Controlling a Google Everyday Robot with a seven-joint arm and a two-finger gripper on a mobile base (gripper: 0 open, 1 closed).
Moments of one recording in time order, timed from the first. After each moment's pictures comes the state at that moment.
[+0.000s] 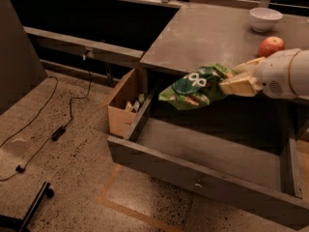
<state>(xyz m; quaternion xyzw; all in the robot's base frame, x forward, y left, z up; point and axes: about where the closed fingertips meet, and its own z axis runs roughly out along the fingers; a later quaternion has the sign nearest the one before) 0.551 -0.203 0.915 -0.39 0.79 0.07 0.47</state>
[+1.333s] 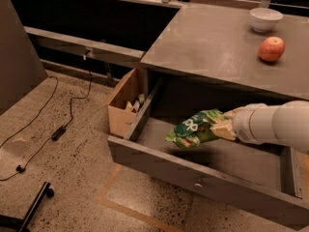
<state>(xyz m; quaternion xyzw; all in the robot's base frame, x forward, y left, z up) 0.536 -0.213 0.765 -0.37 0.85 -0.01 0.39</state>
